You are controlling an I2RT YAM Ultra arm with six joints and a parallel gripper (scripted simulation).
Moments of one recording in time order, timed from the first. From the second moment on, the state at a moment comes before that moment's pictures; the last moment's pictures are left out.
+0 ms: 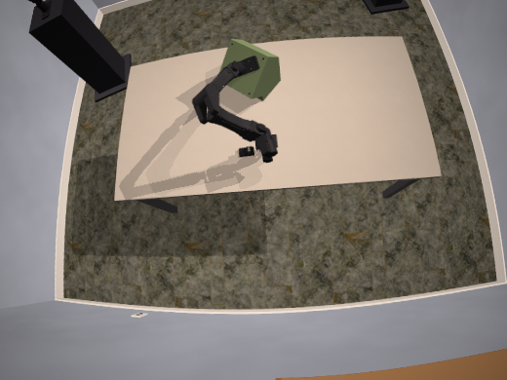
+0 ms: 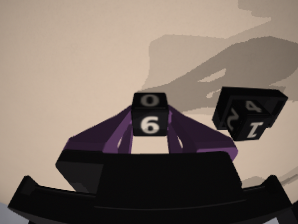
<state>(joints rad) 0.31 1.96 1.06 -0.26 0.64 0.19</state>
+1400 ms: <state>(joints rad) 0.33 1.94 1.06 -0.29 0.65 0.21</state>
